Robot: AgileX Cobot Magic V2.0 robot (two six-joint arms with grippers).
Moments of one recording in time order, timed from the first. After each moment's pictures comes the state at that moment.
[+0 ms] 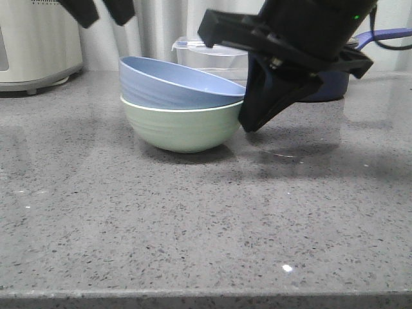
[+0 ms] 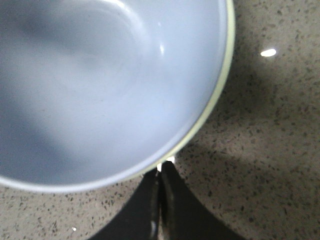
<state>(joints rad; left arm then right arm) -0.48 1.58 -1.56 -0.10 1.09 -0.02 0.60 1.50 -1.11 0.24 0.69 0.09</state>
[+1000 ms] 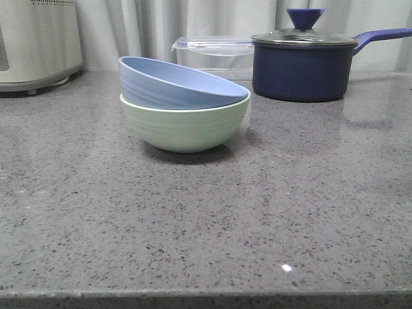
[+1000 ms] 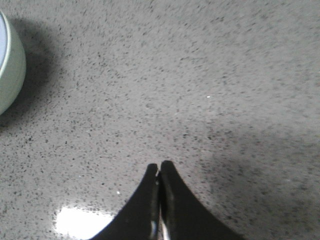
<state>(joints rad) -0.10 0.84 -0.82 -0.02 0.75 -0.07 0.25 0.97 -0.79 0.11 0.68 0.09</state>
